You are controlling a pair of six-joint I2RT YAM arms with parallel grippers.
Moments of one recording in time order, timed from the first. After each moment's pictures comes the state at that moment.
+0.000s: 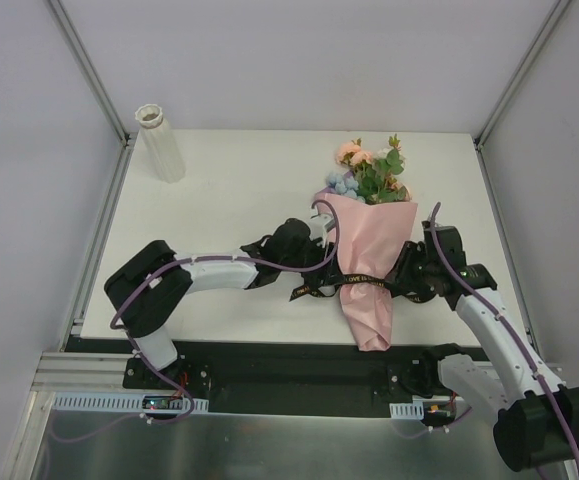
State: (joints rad) left arm -0.90 1.74 0.91 0.24 0.31 -0.55; right arm 0.23 0.90 0.66 -0.71 -0.09 0.55
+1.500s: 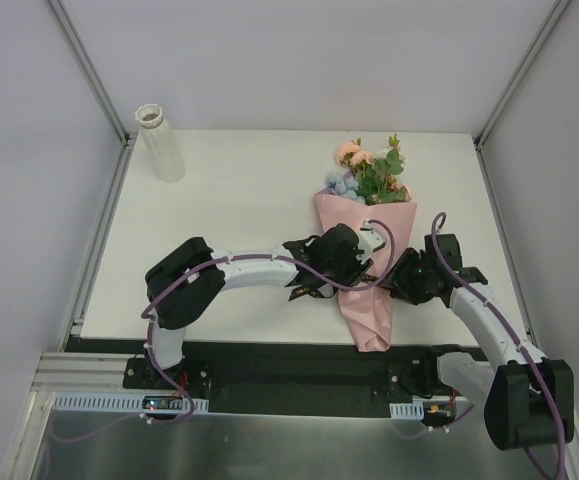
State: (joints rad) left arm -1.06 1.92 1.26 -0.06 0.10 -0.10; right arm 0.13 1.01 0.53 -0.57 -0.25 0.73
